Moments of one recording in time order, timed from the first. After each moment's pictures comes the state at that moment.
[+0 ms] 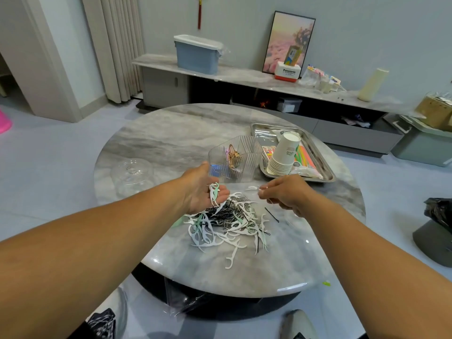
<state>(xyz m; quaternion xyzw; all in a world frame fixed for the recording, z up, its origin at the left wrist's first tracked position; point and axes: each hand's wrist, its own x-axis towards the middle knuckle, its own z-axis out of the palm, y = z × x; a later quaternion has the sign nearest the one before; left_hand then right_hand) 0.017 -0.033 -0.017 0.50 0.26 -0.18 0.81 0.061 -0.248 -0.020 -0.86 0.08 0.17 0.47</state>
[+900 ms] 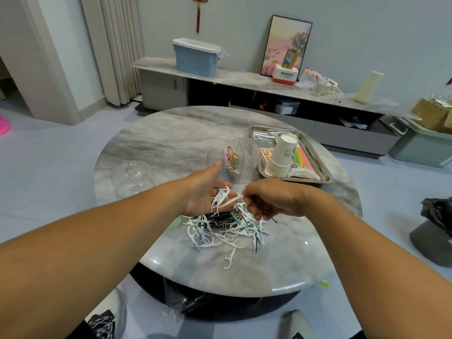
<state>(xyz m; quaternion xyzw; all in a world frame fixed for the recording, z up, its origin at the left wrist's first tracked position) 0.009 -0.033 -0.012 0.55 0.18 -0.27 0.77 0.037 -0.221 0.011 -0.84 -0.10 0.38 0.37</state>
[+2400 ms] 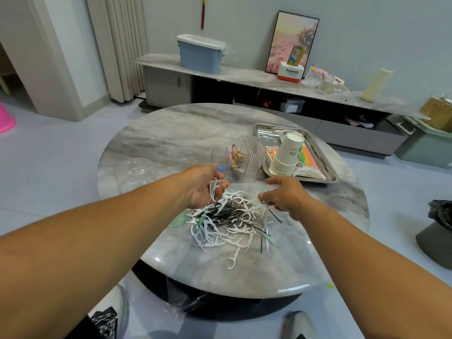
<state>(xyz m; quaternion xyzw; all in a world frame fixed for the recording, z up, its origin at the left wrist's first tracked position) 0.030 -0.026 -0.022 0.54 0.26 -0.20 0.78 0.064 -0.239 -0.035 -0.87 0.08 0.14 0.46</state>
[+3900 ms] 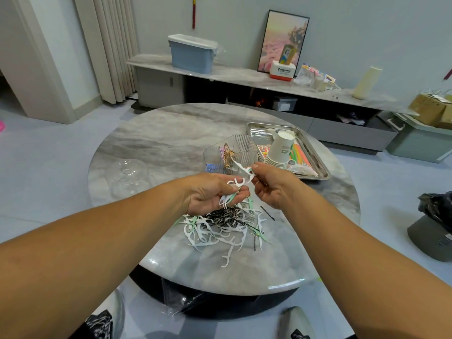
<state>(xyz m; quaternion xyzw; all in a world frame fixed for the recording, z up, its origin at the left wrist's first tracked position) 0.014 -0.049 -0.020 0.49 0.11 -0.28 0.82 0.062 -0.207 -0.008 -0.62 0.22 0.16 0.73</state>
